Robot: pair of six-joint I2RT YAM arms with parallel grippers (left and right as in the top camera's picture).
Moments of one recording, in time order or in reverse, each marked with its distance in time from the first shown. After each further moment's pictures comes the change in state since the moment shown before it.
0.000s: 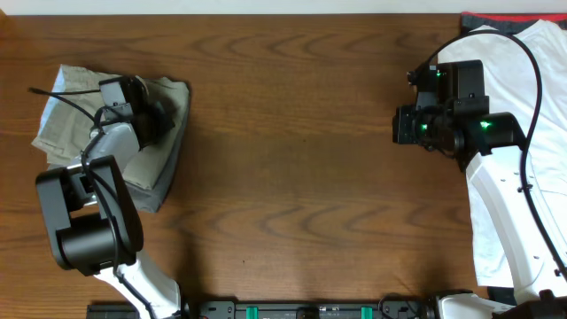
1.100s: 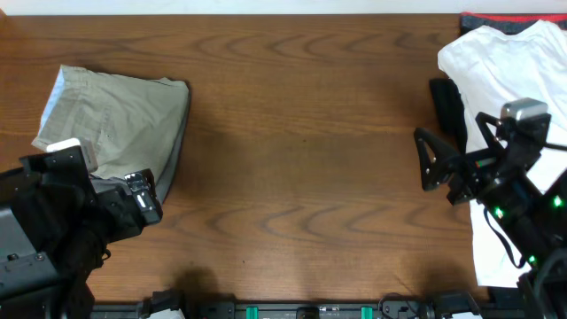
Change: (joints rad) left arm 0.007 -1.023 0.431 -1.215 -0.013 0.152; right arm 0.000 -0.665 0.000 0.051 -0.027 -0.003
